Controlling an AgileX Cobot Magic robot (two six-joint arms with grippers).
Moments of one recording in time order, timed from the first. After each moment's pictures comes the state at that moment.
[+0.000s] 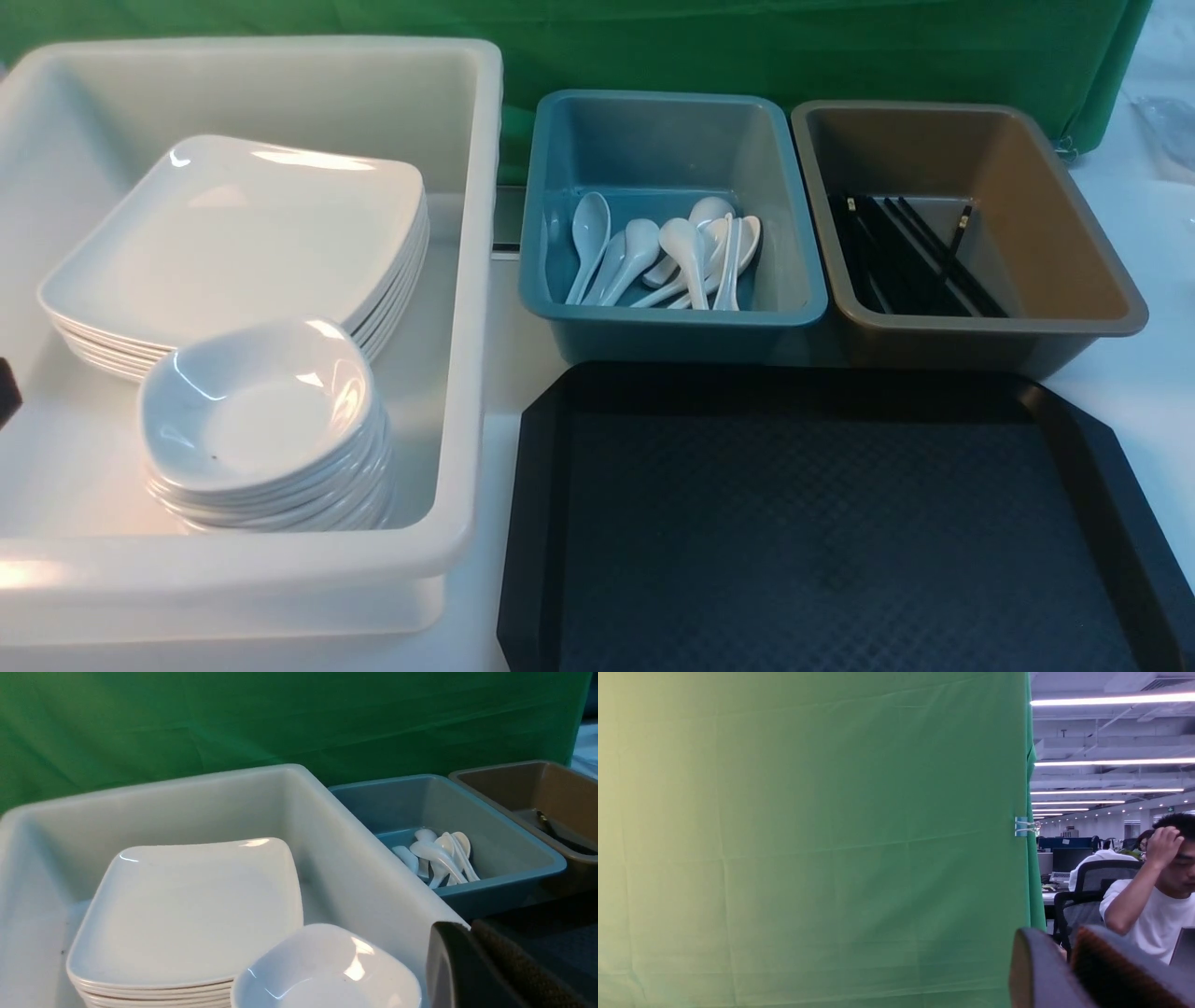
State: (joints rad) right arm 0.01 0.09 -0.51 0.31 -0.03 -0.25; left arm -0.21 0.31 -0.52 -0.08 0.41 0.16
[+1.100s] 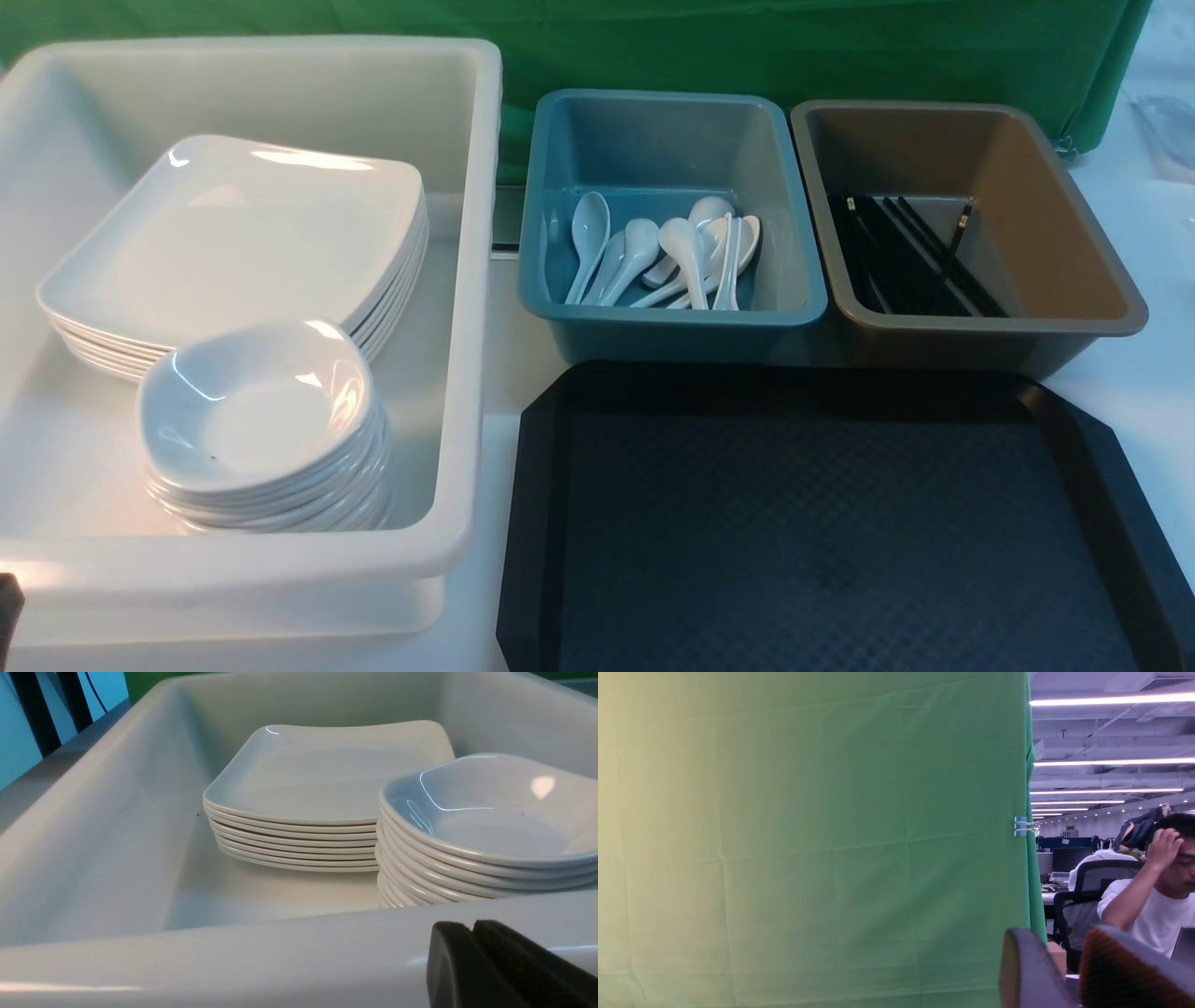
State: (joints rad) right arm 0.01 0.09 -0.51 0.31 -0.03 -0.25; left arm 0.06 0.00 0.00 -0.05 0.22 0.16
